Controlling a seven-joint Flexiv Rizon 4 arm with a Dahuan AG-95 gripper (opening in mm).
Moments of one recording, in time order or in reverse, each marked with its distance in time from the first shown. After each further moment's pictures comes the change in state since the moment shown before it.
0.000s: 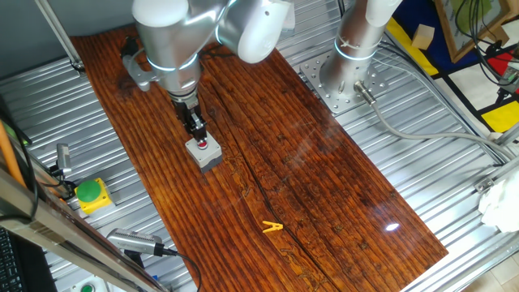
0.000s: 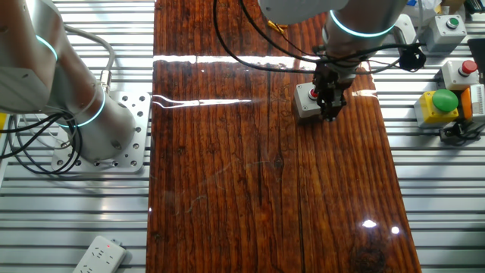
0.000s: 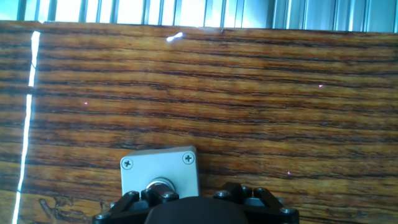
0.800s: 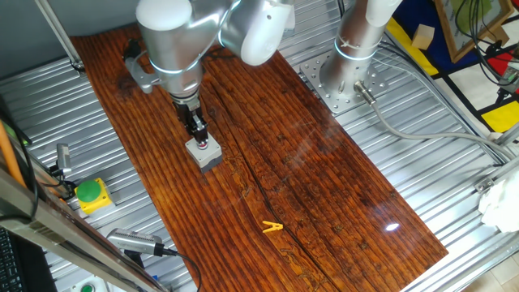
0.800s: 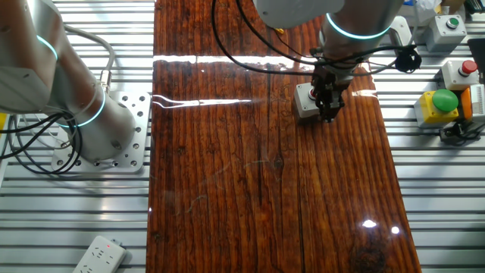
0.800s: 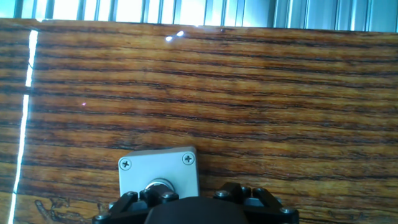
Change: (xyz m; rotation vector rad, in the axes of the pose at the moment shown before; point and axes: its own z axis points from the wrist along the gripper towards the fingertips) arm 0.001 0.000 0.006 0.007 -0.003 -0.002
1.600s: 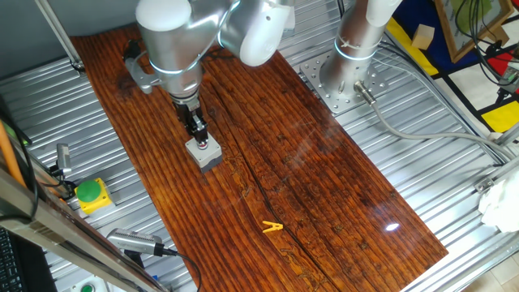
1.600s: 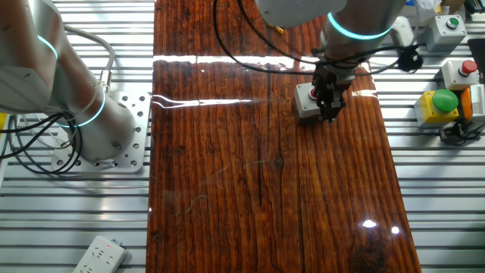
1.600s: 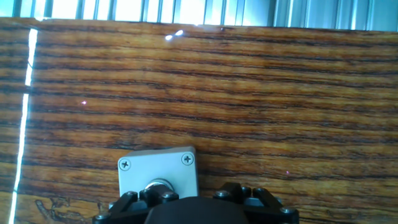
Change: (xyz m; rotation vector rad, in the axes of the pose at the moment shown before) arm -0.002 -0.001 -0.009 0.001 0.020 0.002
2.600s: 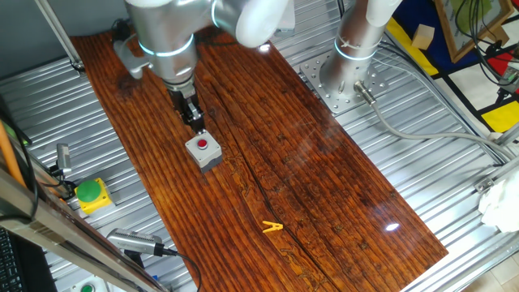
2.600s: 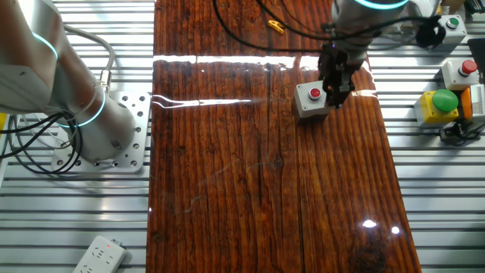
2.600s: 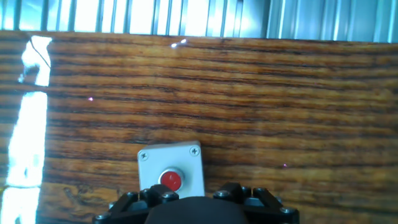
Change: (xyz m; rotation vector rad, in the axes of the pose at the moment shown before) arm 0.004 0.010 -0.065 -0.003 0.003 0.041
